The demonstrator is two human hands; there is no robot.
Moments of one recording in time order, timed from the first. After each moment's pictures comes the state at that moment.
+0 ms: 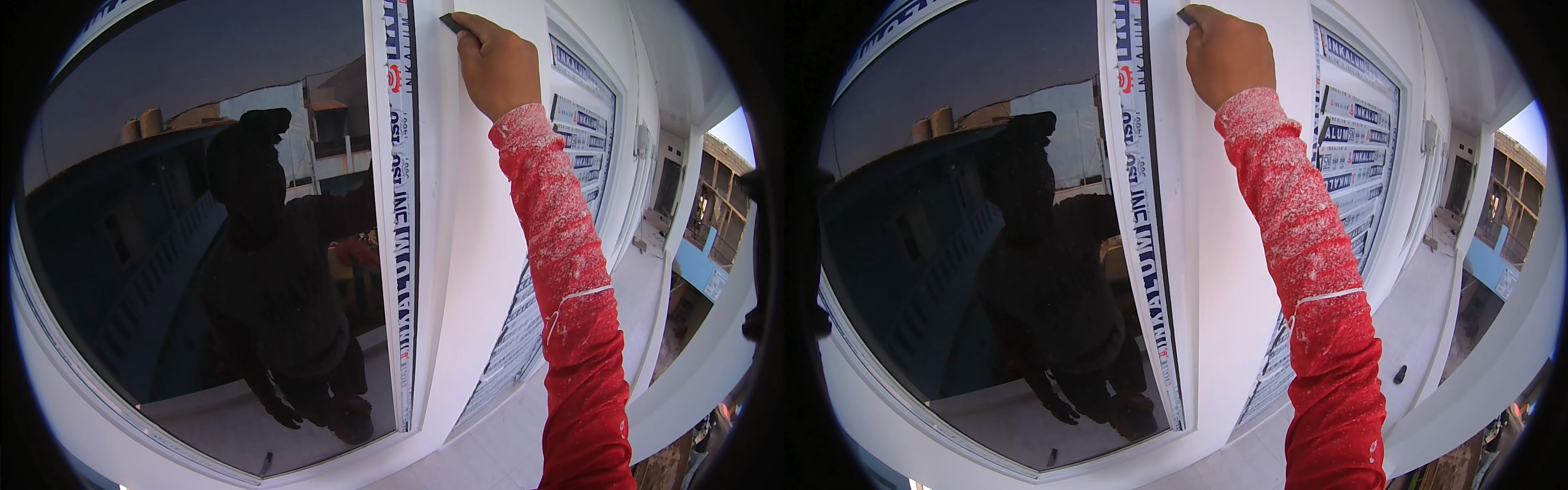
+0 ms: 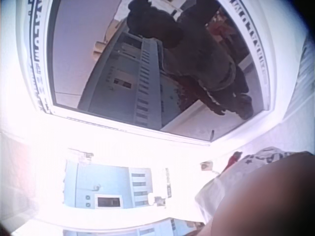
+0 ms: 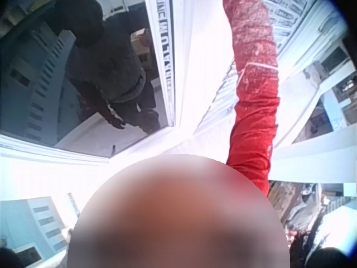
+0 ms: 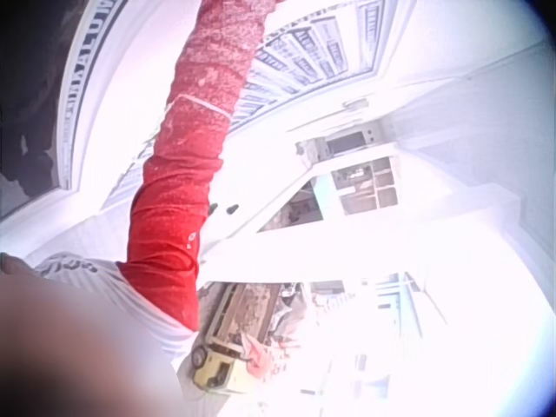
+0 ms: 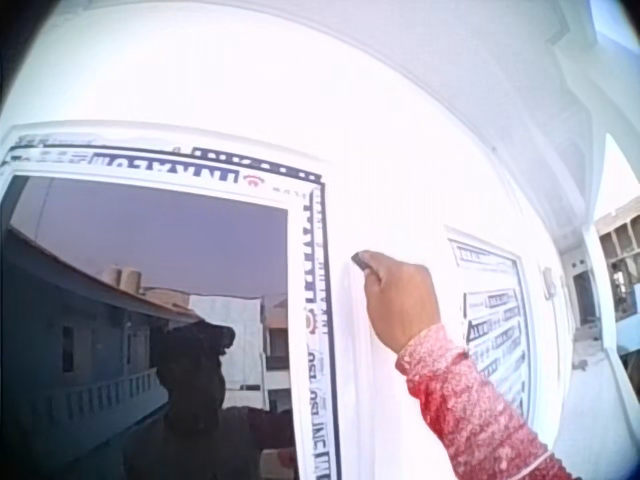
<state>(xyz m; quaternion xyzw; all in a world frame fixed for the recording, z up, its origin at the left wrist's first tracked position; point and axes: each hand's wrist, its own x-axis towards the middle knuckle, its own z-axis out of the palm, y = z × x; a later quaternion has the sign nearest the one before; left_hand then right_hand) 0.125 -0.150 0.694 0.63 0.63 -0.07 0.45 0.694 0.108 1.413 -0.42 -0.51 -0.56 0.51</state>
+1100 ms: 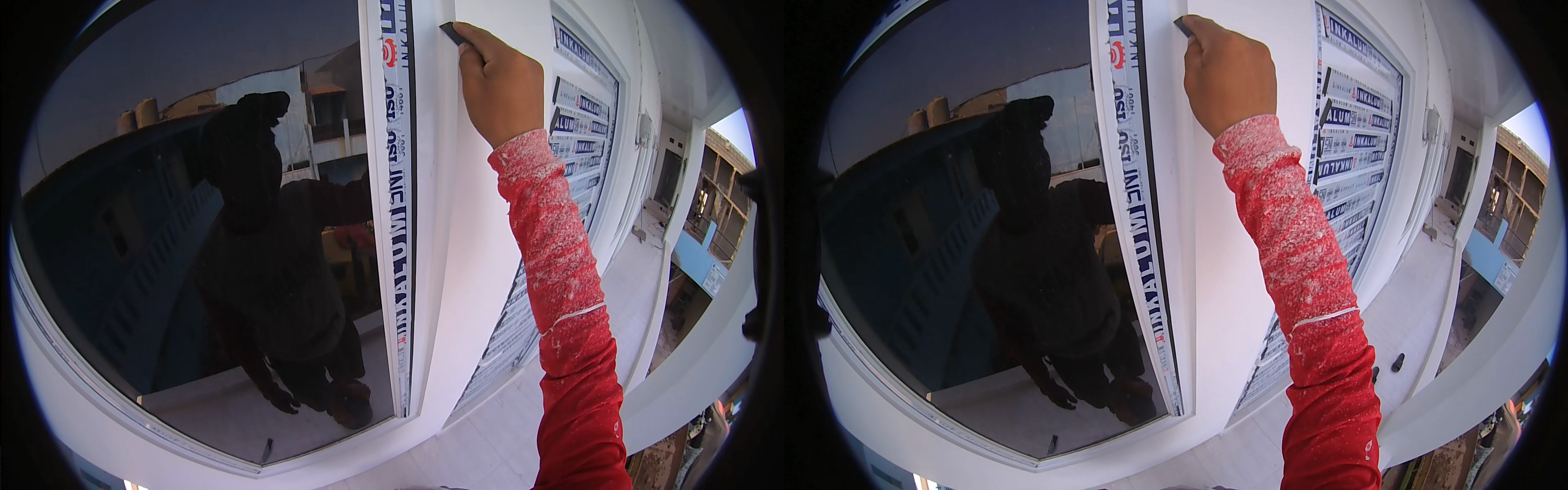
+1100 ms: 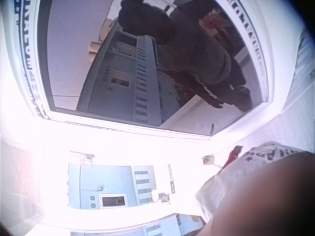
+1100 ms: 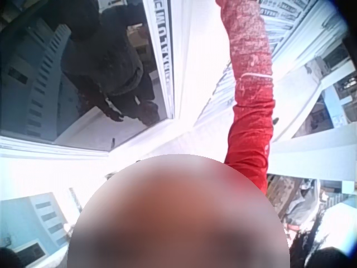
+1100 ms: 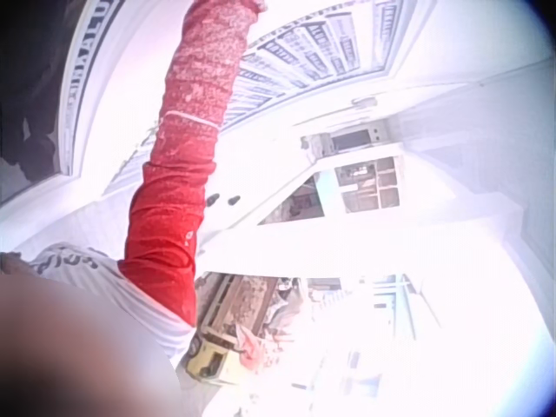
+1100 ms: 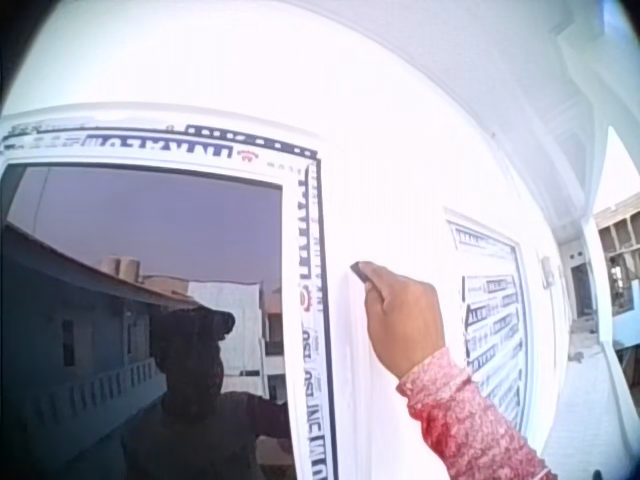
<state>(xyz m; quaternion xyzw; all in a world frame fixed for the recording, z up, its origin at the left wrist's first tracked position) 0.123 -0.159 0.689 0.61 0.64 -0.08 0.46 0.680 0.098 1.363 -0.44 -0.51 -0.52 0.52</state>
